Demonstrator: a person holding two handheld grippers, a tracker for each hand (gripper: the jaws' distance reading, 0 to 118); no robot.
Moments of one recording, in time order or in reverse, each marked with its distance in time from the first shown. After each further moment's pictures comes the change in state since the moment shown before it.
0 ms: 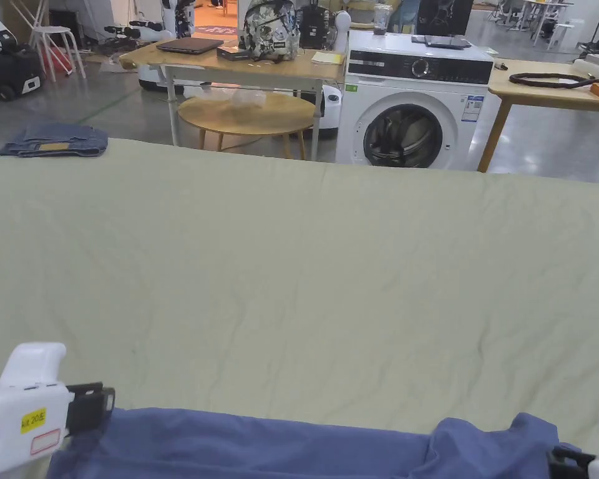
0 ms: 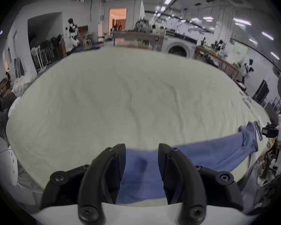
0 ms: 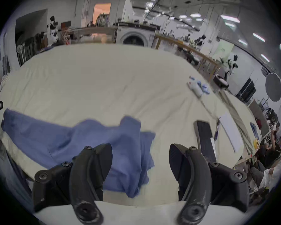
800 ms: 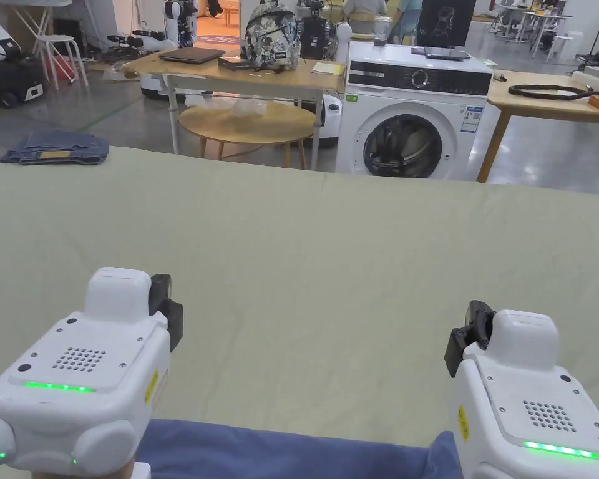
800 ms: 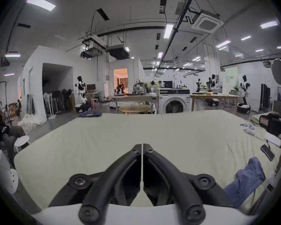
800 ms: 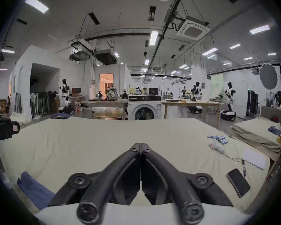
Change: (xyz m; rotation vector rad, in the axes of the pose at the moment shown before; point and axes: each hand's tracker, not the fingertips) left arm 0.102 0.036 0.031 0.589 0.093 -0.118; right arm -0.115 0.061 0.044 0.690 0.114 -0.189
